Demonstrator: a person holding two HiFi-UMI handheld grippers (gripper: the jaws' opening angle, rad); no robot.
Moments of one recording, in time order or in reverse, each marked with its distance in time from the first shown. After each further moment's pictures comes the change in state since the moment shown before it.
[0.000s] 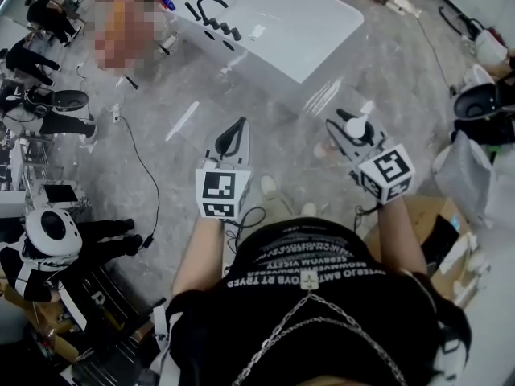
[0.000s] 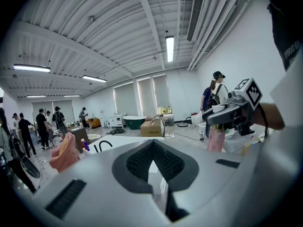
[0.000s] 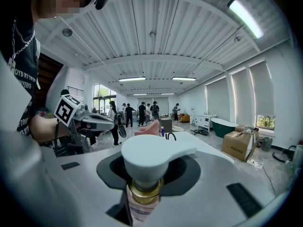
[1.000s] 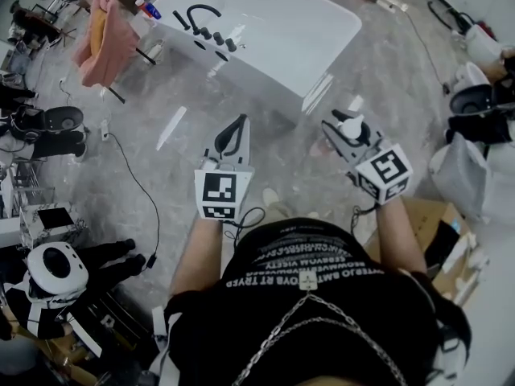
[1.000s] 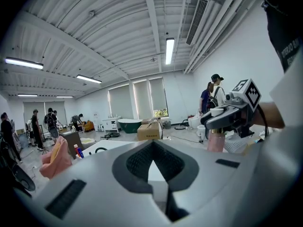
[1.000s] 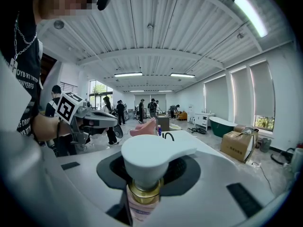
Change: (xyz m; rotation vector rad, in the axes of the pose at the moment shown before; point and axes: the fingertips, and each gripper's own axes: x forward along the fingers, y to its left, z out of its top) left arm 0.079 0.098 0.017 0.019 -0.053 -0.085; right arm 0.111 -0.026 0.028 0.004 0.059 -0.048
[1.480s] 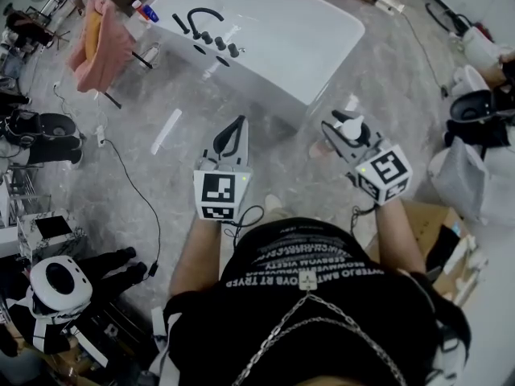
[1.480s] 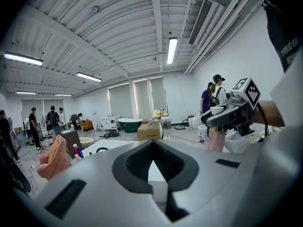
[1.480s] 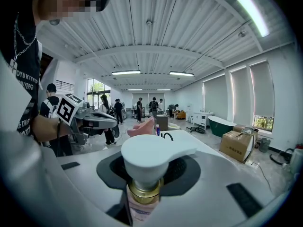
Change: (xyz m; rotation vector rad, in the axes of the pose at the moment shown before) left arm 0.028 0.065 -0.013 -0.013 0.004 -0.019; right arm 0.064 -0.005 0.022 0.006 0.000 -0.017
